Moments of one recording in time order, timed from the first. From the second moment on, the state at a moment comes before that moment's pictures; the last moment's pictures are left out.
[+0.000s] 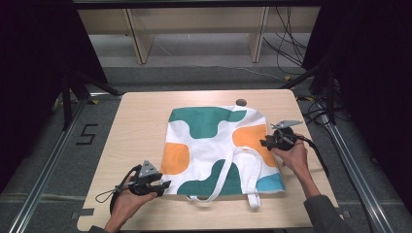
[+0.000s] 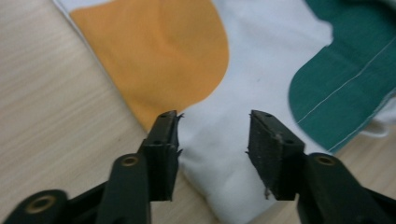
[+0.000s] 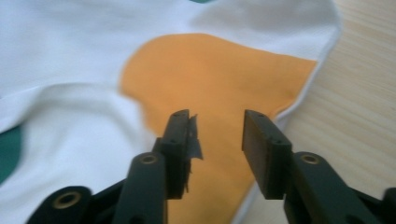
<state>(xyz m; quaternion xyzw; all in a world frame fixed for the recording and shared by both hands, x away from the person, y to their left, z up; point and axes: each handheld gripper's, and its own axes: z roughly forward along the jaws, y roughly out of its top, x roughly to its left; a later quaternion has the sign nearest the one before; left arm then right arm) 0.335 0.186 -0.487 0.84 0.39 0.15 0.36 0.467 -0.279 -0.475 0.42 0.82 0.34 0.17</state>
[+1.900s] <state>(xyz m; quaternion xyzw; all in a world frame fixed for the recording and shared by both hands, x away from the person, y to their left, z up) 0.342 0.151 -0.454 0.88 0.27 0.16 0.37 0.347 -0.266 -0.454 0.35 0.84 0.39 0.10</state>
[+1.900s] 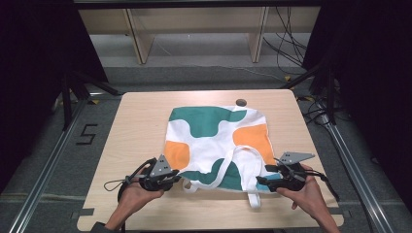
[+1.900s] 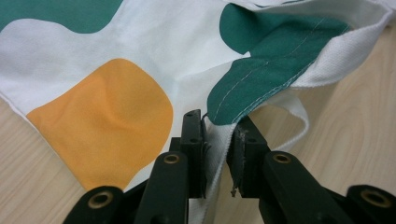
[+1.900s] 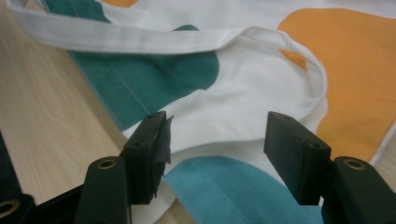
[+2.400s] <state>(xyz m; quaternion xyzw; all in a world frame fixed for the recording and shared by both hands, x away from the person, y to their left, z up) 0.359 0.147 -0.428 0.85 0.28 0.20 0.39 0.328 -0.259 -0.457 0.32 0.87 0.38 0.08</state>
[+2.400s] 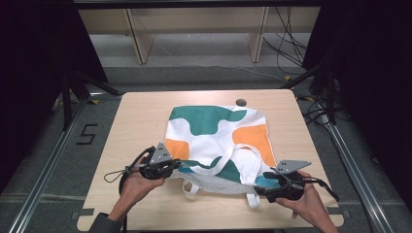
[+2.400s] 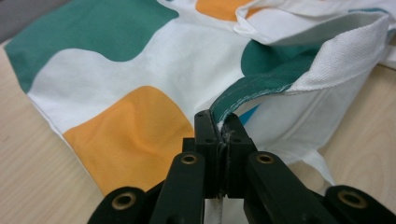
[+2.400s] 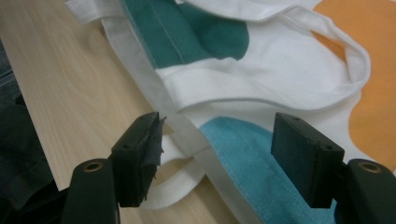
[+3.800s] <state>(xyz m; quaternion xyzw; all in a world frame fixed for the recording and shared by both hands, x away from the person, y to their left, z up) 0.309 0.181 -0.327 0.81 0.25 0.19 0.49 0.331 -0.258 -0.323 0.22 0.84 0.45 0.19</state>
